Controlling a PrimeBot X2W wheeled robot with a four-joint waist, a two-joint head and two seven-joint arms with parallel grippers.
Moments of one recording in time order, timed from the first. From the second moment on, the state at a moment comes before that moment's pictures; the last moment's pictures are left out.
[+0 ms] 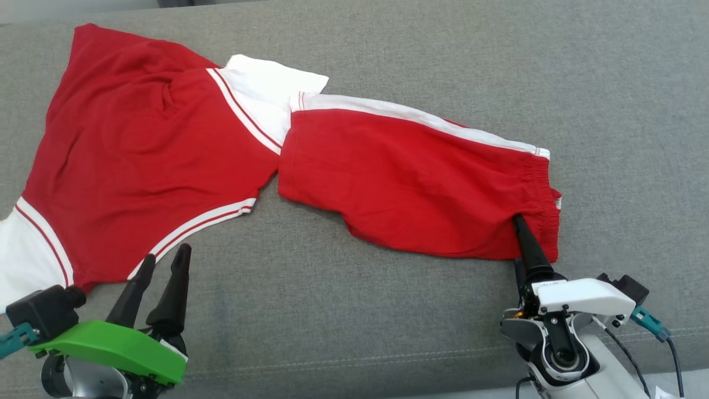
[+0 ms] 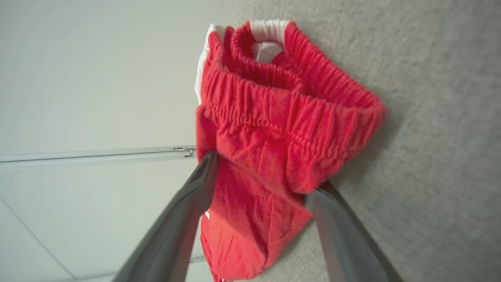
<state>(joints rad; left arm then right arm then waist) 0.07 0.34 -0.23 -0.25 -0.95 0.12 0.03 -0.12 -0.05 0.34 0.35 1.55 0.12 -0.25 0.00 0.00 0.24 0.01</state>
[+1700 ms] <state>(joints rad) 0.17 0.14 -0.29 -0.16 -0.94 0.12 -0.04 -0.09 -0.44 0.15 0.38 1.04 0.10 -0.25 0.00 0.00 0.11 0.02</state>
